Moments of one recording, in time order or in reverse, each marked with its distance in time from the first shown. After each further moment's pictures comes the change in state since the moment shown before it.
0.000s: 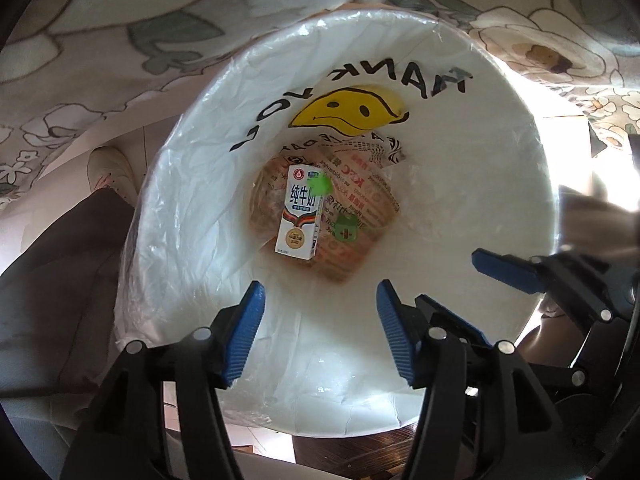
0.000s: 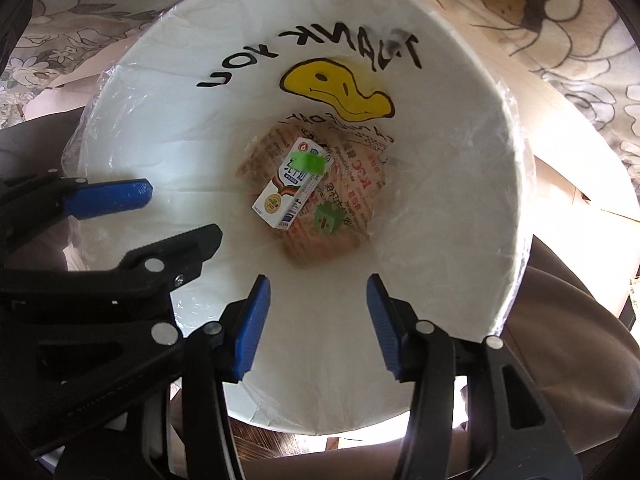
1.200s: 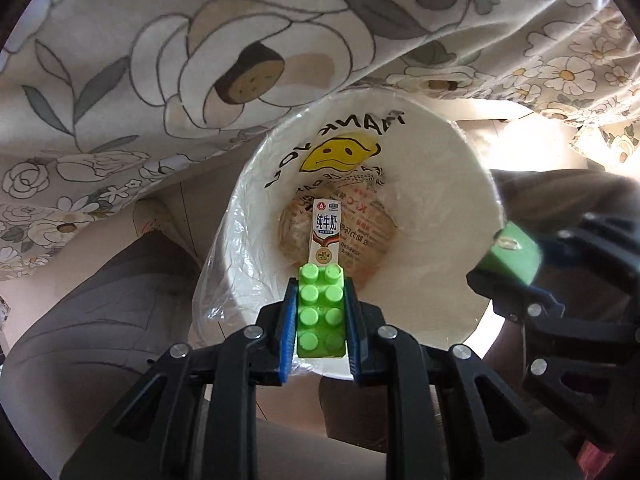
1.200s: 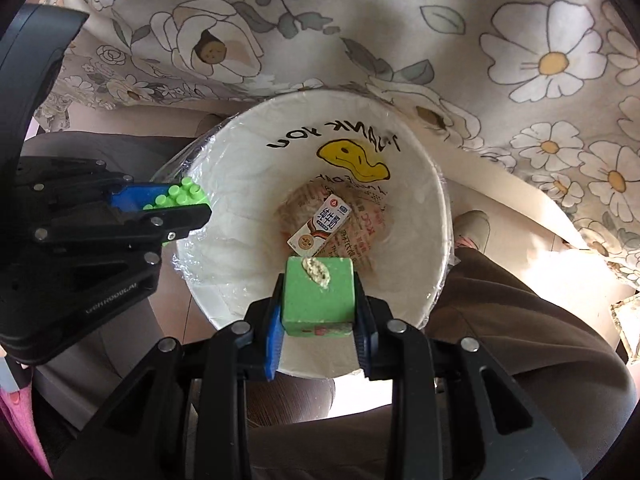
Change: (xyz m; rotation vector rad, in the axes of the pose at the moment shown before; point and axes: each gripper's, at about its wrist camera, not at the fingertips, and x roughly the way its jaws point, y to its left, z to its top) left arm -0.074 -0.016 -0.046 0.120 -0.180 0.085; right arm -0.090 0.007 -0.050 -0.089 -0.241 0.040
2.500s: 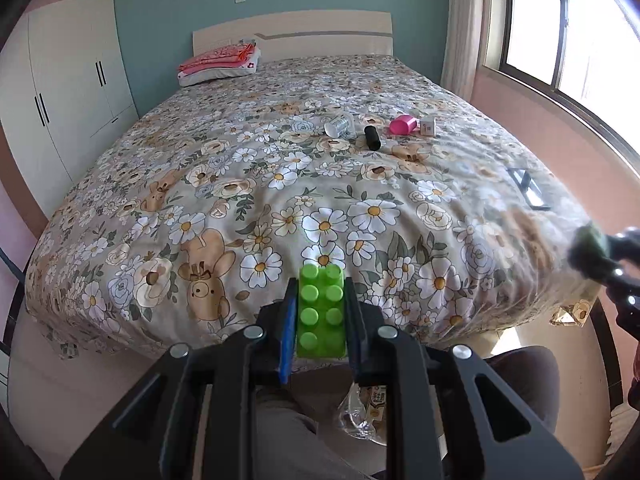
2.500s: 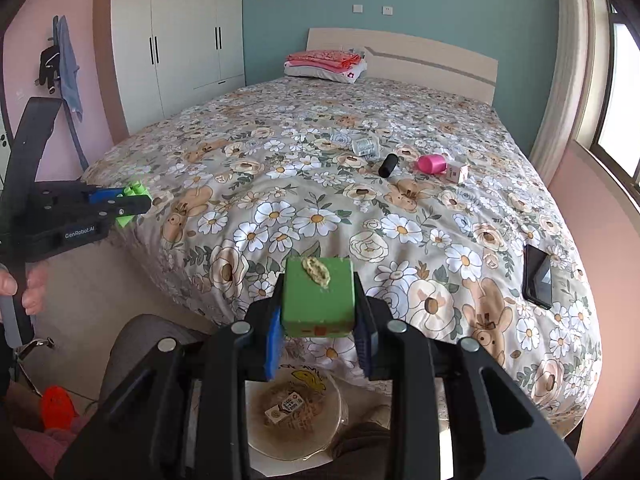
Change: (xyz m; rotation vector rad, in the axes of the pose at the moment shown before) left arm -0.357 0.039 -0.061 -0.111 -0.762 0.200; right arm -0.362 0.053 -0.024 -0.188 -0.762 -0.146
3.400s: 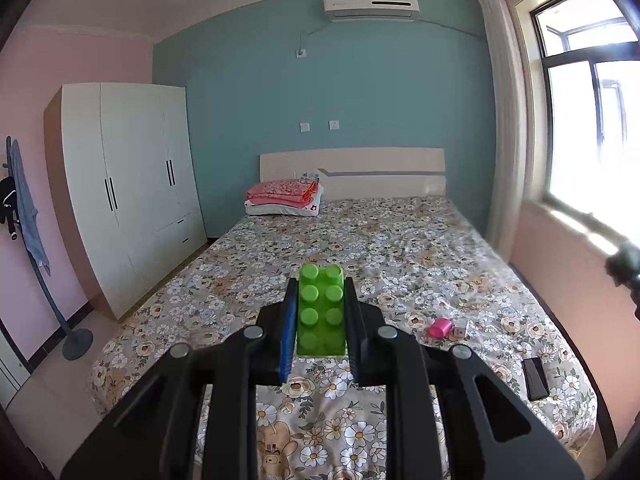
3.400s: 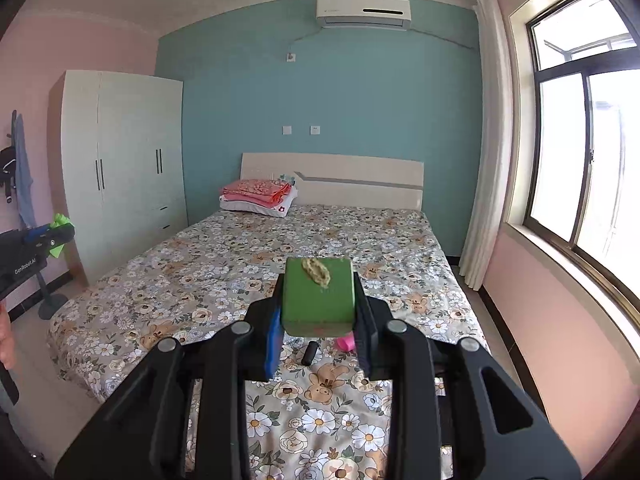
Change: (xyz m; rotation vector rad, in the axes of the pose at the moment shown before) left arm -0.210 0.009 0.264 -0.099 -0.449 0.222; right arm -0.198 -0.087 0.273 0.112 -0.419 -0.213
